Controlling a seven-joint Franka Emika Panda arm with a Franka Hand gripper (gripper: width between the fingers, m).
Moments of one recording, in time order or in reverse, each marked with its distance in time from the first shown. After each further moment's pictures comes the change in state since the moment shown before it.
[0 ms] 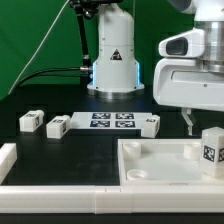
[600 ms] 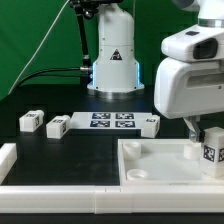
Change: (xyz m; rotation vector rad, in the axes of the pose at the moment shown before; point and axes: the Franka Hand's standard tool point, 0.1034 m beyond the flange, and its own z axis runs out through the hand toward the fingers) arm 0.001 0.001 -0.002 -0.039 -0.010 -0.696
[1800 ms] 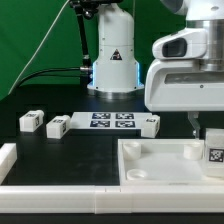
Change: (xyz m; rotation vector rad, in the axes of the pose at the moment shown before) arm -0.001 0.010 0.001 0.054 0.055 0.638
